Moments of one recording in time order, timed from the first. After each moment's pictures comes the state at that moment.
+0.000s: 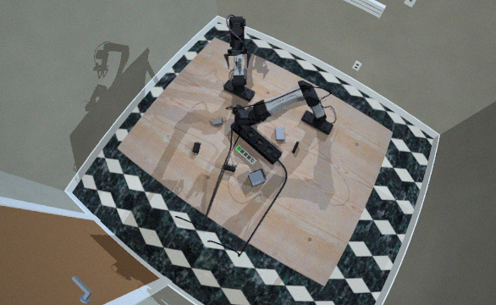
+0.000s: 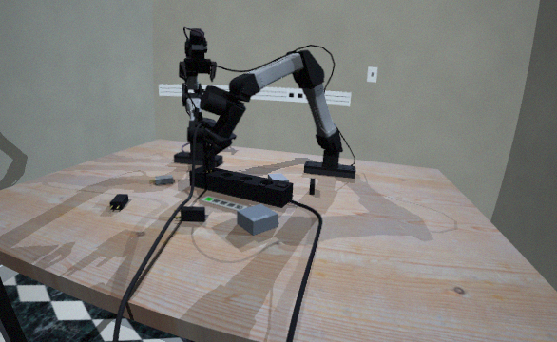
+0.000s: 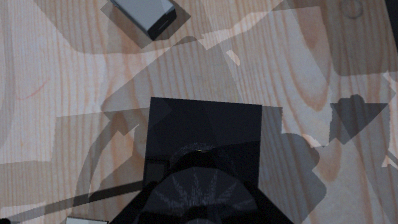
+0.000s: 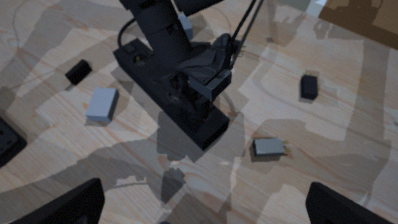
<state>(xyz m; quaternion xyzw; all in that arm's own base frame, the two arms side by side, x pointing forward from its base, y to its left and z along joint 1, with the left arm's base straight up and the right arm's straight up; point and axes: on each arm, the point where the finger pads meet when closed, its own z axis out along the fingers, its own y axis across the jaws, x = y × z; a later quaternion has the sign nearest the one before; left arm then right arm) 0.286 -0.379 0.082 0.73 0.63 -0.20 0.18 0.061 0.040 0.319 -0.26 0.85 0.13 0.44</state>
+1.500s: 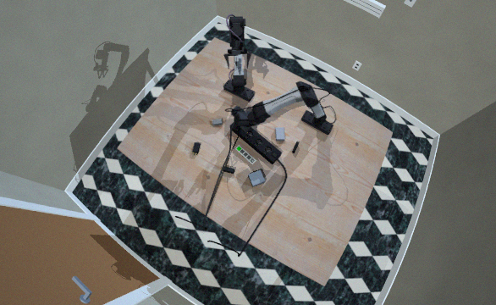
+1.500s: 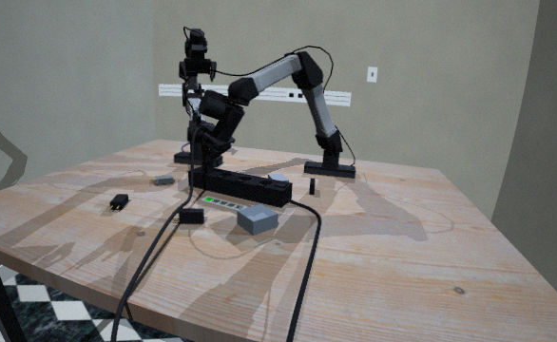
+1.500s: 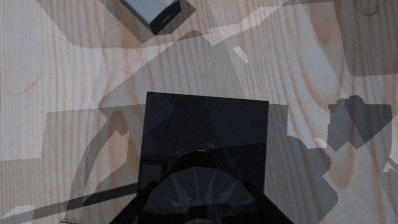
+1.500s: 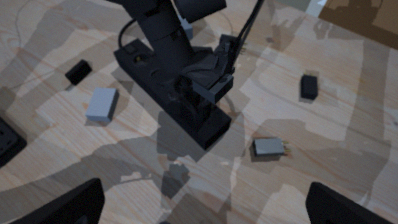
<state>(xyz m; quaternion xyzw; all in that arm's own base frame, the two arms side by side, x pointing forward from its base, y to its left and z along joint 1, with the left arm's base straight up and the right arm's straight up) 0.289 -0.381 0.070 0.72 0.64 -0.20 0.18 0.061 0.040 0.319 -0.26 0.85 0.13 0.44</state>
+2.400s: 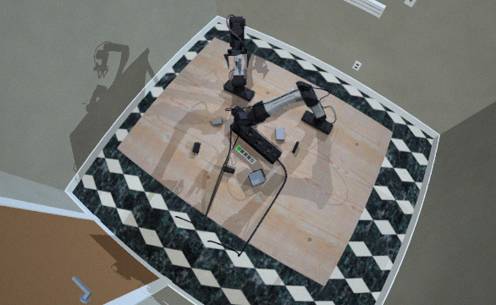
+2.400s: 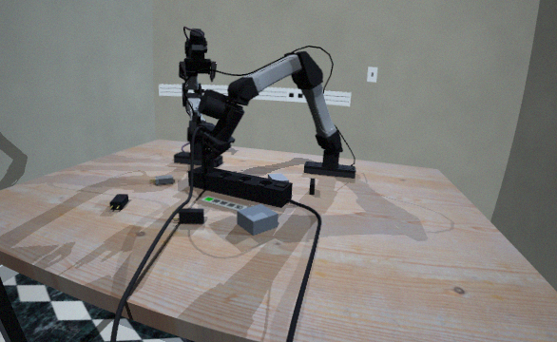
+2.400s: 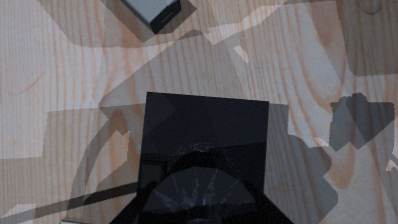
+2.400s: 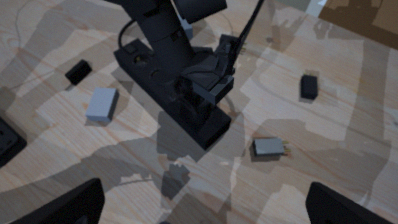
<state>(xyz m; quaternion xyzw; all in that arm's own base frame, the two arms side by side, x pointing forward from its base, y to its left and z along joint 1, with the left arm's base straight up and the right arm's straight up) 0.289 -0.381 0.070 0.72 0.64 -0.19 0.18 0.061 0.040 0.319 -0.26 0.85 0.13 0.44</state>
